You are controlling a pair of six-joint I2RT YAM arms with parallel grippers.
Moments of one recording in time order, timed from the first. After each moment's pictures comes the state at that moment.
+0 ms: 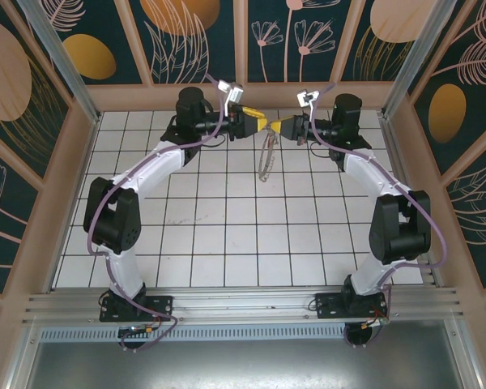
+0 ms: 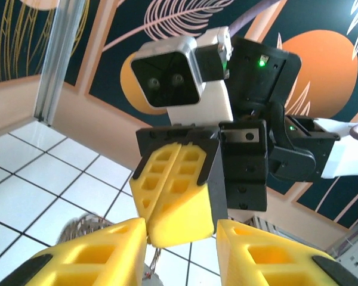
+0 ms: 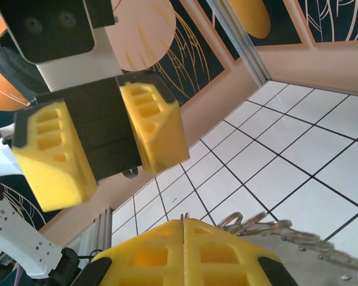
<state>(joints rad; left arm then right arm) -0.45 1.89 1.55 0.32 1.00 -0.46 0.18 1.67 1.27 0.24 -1.18 0.45</state>
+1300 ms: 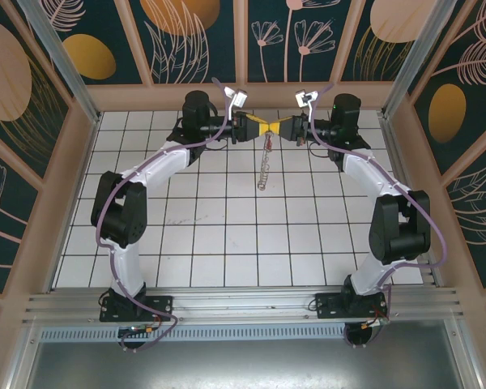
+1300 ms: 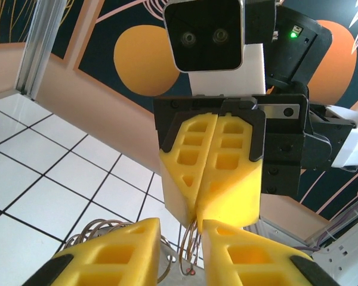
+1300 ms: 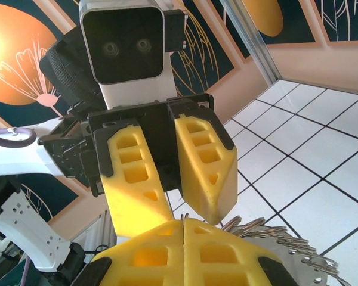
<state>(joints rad) -0.45 1.96 1.56 0.36 1.05 -0.52 0.19 1.67 1.27 0.26 -1.20 0.45</state>
